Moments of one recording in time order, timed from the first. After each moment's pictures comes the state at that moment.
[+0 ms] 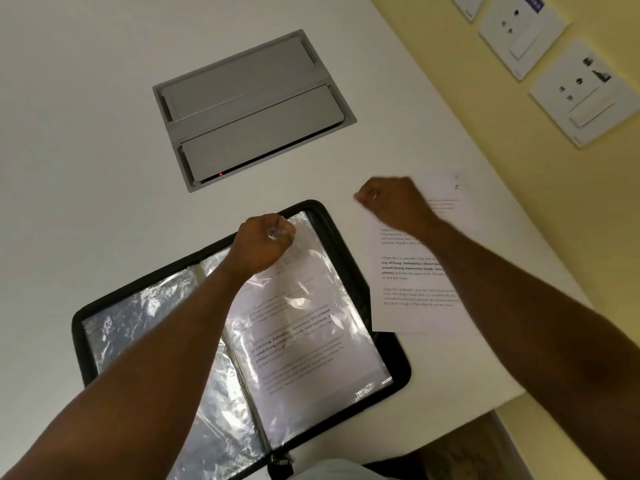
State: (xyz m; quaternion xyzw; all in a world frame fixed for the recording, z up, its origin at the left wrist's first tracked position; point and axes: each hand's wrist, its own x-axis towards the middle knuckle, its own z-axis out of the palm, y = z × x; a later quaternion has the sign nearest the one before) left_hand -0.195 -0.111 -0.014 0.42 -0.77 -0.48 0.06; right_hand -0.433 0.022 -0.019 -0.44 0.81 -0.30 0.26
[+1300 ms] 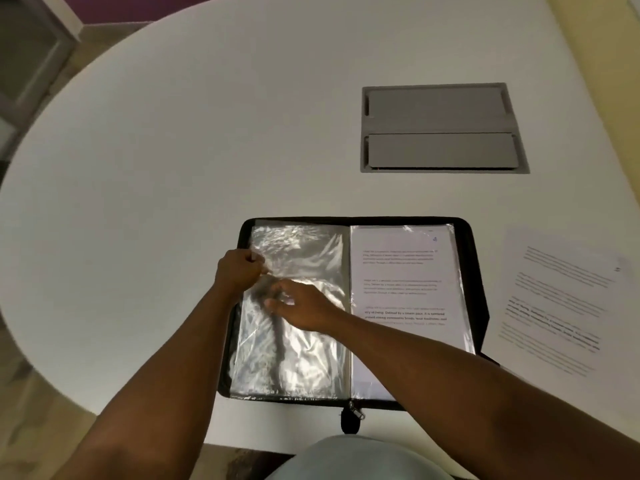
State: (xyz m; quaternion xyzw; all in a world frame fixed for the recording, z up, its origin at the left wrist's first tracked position) left_hand 0.114 -0.099 0.006 0.73 -0.49 -0.46 0.12; right_hand -0.035 -0.014 -0.013 -0.58 0.57 -0.19 0.55
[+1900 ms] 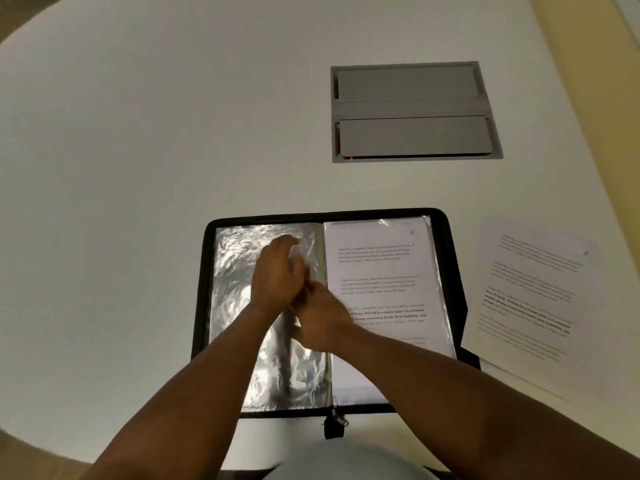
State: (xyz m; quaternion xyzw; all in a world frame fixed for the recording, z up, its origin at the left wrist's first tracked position) left_hand 0.012 -0.082 -0.039 0.56 -0.75 -0.28 0.18; right_hand -0.084 0.002 -0.073 -0.77 0.59 -0.03 0.25
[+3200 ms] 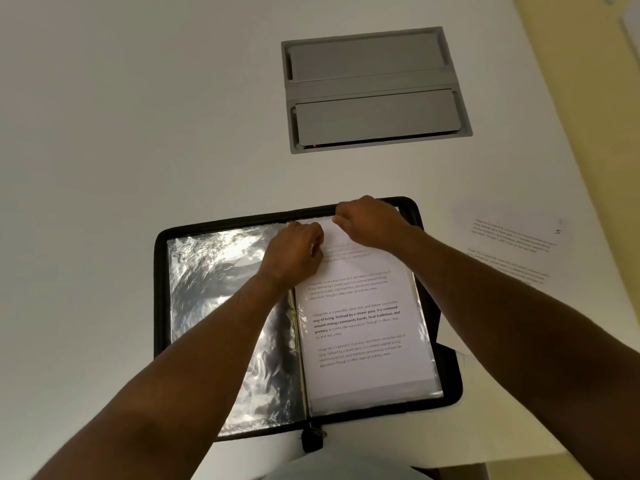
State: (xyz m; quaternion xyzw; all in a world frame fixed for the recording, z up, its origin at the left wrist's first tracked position) left_hand -0.081 -0.113 -0.048 0.42 -0.87 -0.25 0.06; right_hand -0.267 -0.095 -0.021 -0.67 0.69 0.01 0.25
